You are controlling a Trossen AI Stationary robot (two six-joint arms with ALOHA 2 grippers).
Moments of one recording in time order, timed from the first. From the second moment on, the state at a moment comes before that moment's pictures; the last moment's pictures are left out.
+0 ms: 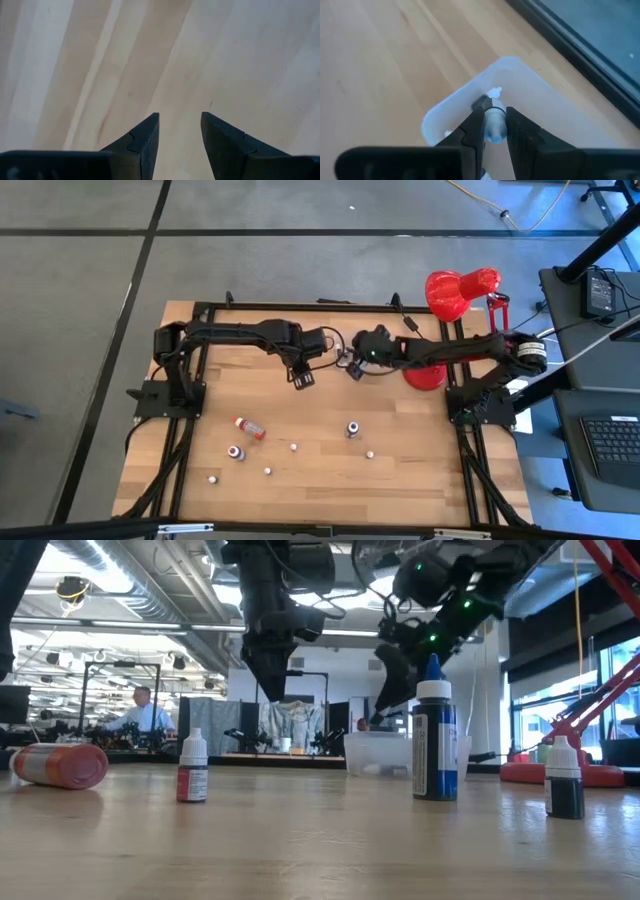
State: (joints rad) left arm 0.20 1.81 1.49 -1.00 -0.11 -0.20; right arm -0.23 1.53 0.86 -0.09 0.35 0.20
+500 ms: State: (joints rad) left arm 0.17 1.81 1.49 -1.00 -0.11 -0.27; right arm -0.33 1.65 0.86 0.01 0.26 0.20
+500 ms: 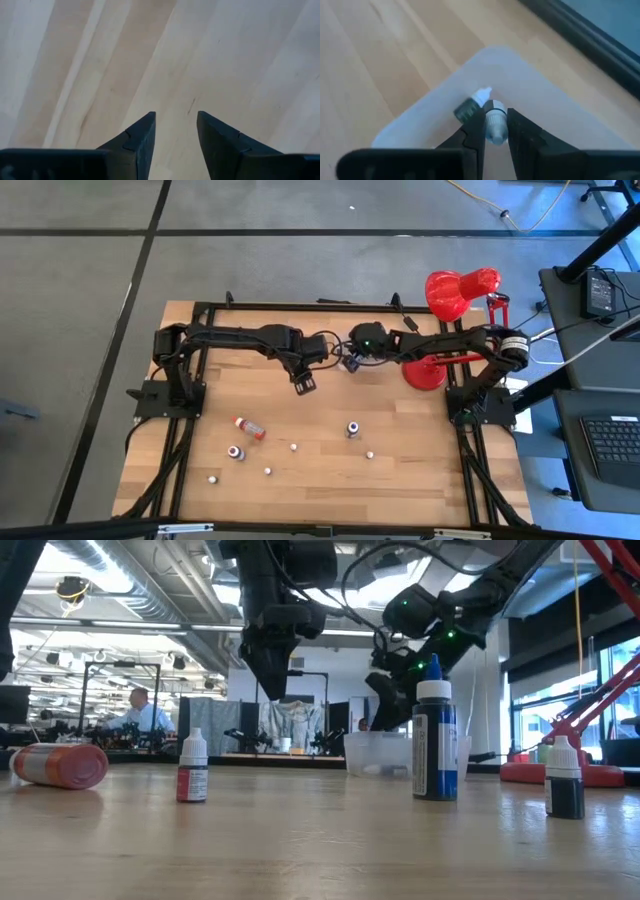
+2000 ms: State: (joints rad) left arm 0.16 1.81 1.49 -1.00 -0.11 -0.13; right arm -0.15 1.38 0.86 -0.12 -0.39 -0.02
